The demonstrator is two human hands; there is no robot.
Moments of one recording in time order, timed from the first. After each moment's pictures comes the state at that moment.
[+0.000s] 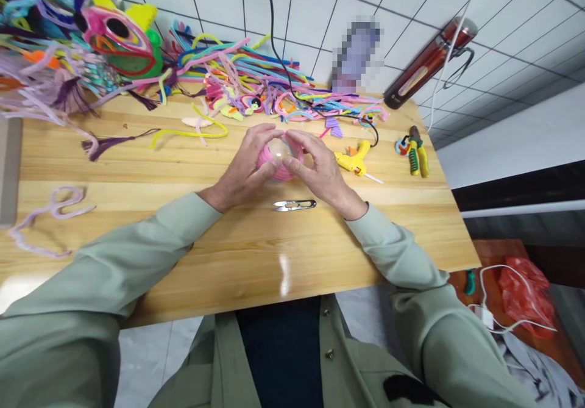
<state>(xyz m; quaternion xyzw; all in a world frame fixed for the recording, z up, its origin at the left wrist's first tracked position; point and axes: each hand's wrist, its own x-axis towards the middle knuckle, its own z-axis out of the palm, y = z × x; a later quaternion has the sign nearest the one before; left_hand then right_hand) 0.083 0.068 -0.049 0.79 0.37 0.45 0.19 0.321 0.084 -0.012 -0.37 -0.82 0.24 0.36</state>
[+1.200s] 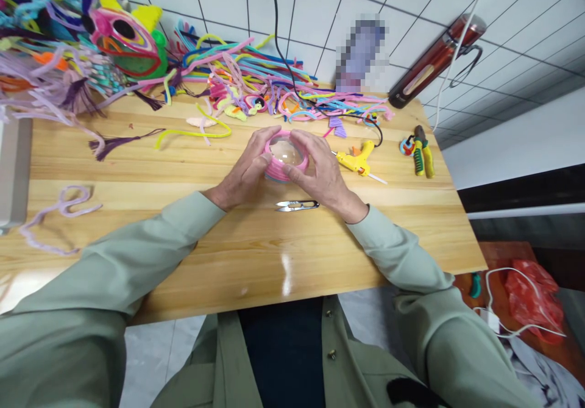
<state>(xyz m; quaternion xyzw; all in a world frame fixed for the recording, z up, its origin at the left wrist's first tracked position) 0.079 0.067 -0.054 0.72 0.37 0.47 0.35 0.318 0.080 -0.019 -0.37 -0.84 0.18 0.34</state>
